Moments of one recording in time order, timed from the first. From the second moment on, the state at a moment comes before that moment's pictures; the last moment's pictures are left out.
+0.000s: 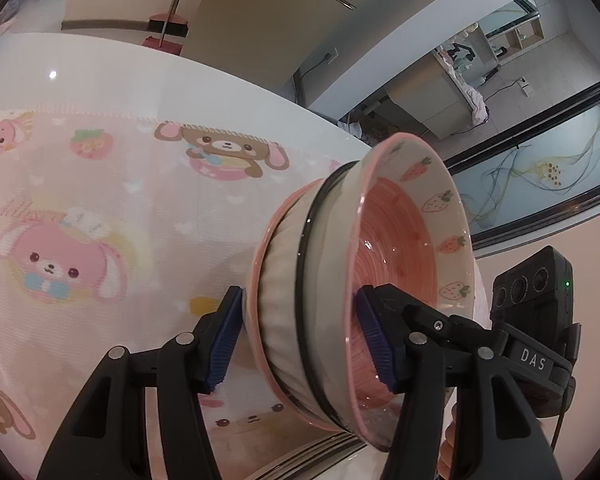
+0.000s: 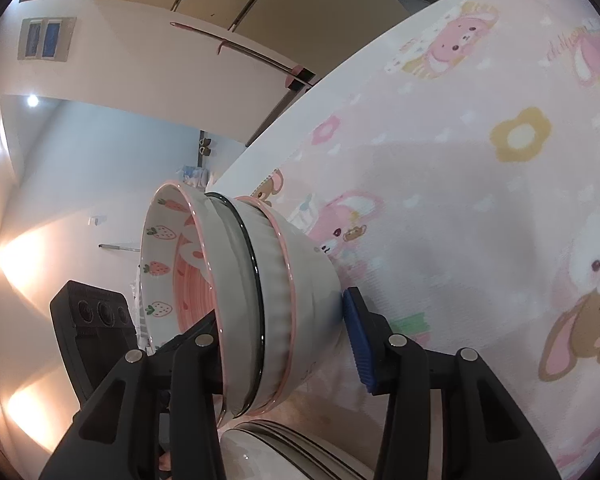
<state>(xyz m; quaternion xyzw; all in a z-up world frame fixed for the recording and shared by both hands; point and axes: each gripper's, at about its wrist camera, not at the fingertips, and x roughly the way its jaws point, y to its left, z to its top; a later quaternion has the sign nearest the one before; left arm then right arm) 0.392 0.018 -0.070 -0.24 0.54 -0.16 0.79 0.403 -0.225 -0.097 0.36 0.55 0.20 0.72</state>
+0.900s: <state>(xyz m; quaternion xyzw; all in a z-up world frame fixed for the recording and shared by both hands) 0.318 0.006 0.028 -0.20 0.50 -0.16 0.83 0.329 -0.217 0.001 0.33 0.51 0.22 0.76</state>
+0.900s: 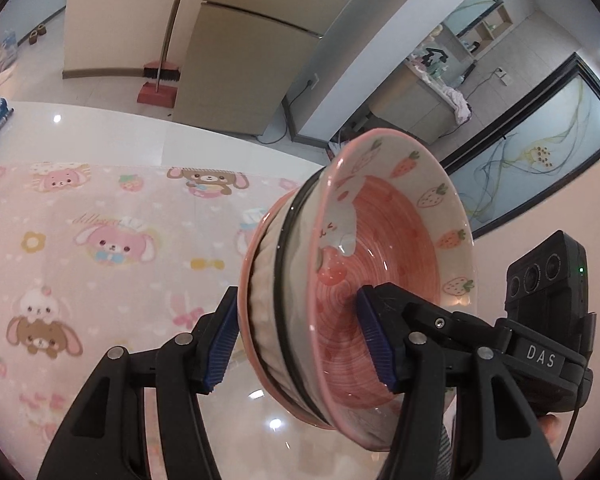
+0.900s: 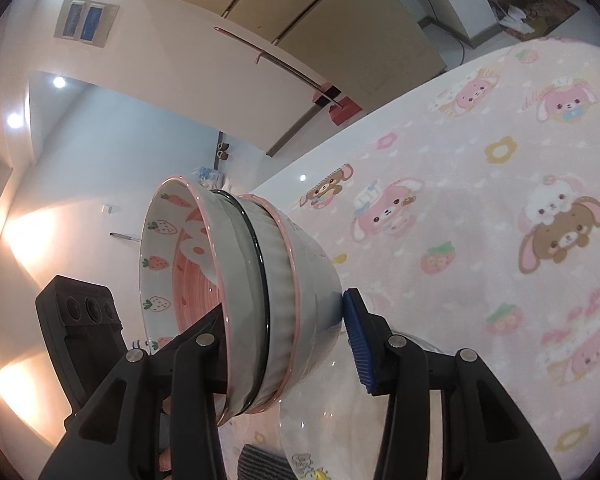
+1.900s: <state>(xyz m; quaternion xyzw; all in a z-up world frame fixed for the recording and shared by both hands) 0.229 0.012 0.001 -0.18 0.53 -0.10 0.82 0.242 -0.214 -0.023 0.32 0.53 0.23 0.75</state>
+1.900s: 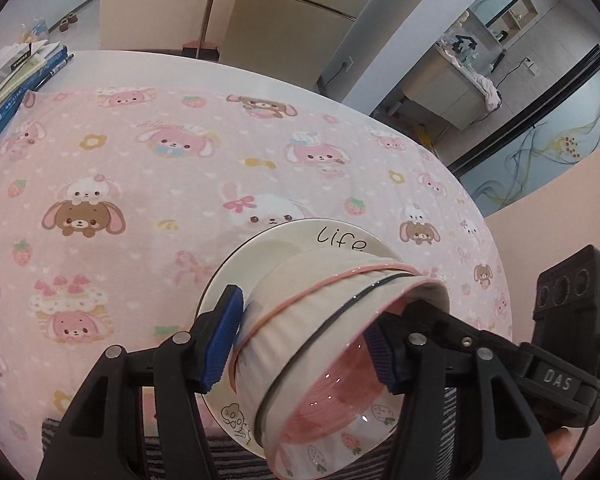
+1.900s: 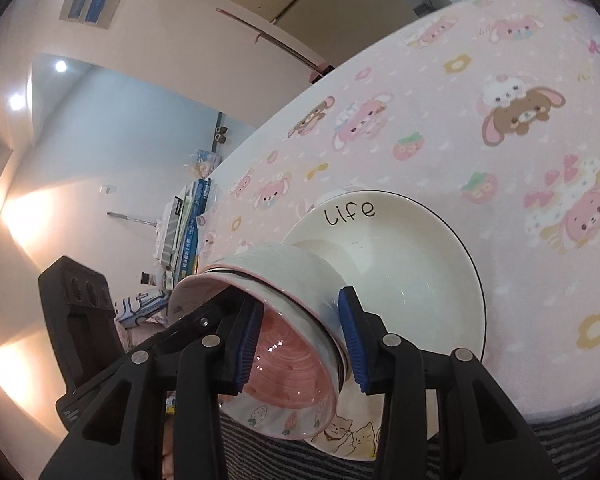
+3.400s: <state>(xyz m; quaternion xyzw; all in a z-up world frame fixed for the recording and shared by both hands) 0.225 0.007 -0.003 -0.15 0.53 -0.15 0.82 0.246 -0.228 -0.060 0.31 0.55 0.23 0.74</state>
